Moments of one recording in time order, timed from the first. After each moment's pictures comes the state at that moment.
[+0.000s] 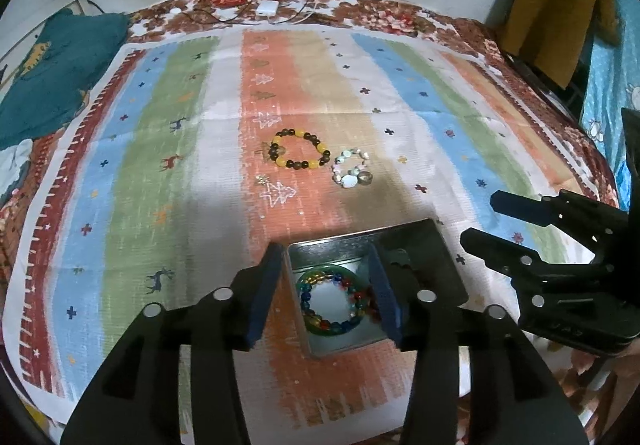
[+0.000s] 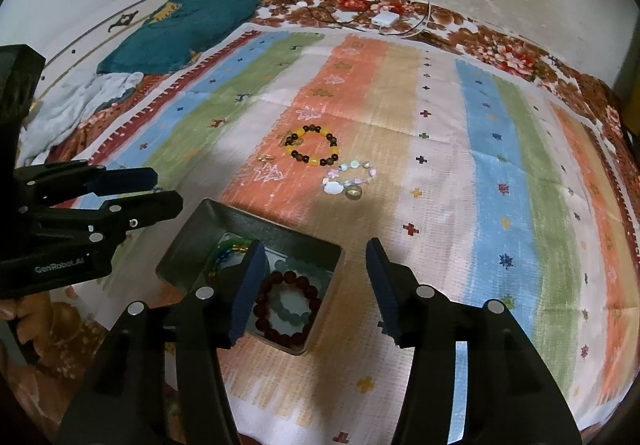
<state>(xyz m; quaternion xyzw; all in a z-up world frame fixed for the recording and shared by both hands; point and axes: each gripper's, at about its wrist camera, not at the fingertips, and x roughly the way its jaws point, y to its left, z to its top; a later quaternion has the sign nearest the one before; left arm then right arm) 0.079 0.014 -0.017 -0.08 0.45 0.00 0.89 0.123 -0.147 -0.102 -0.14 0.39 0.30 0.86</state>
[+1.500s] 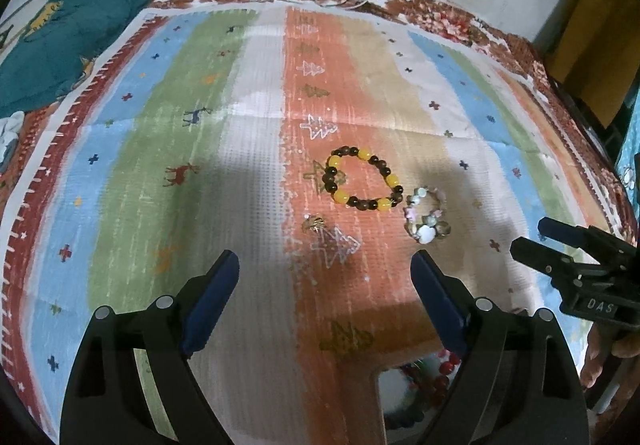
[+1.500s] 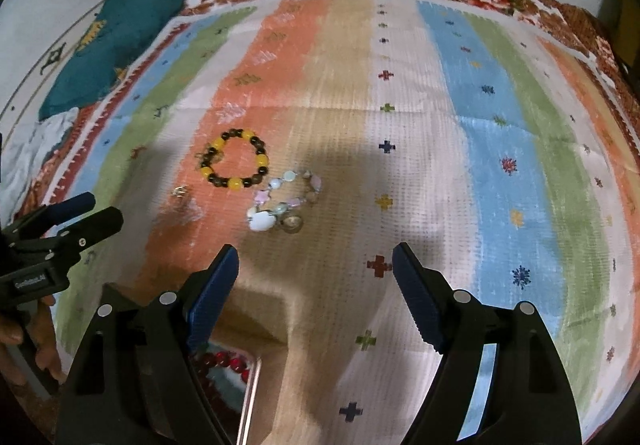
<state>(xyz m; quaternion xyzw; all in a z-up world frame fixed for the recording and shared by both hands) 0.164 0.074 -0.069 -0.13 0.47 0.04 0.87 0.238 -0.139 -0.144 -0.07 0.48 0.24 0.84</state>
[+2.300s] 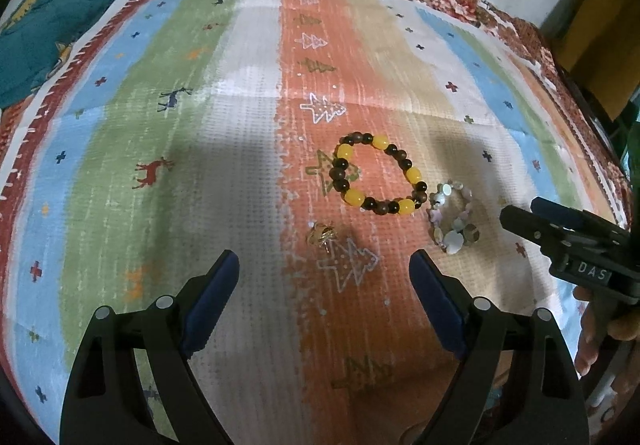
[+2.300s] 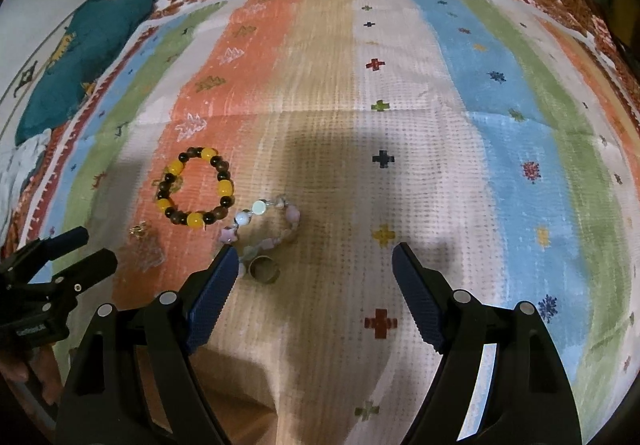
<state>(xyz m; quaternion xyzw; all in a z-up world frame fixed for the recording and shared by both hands) 0.196 0.084 -0.102 -0.14 0.50 0.03 0.85 0.286 -0.121 -0.174 -0.05 0.49 0.21 0.84</state>
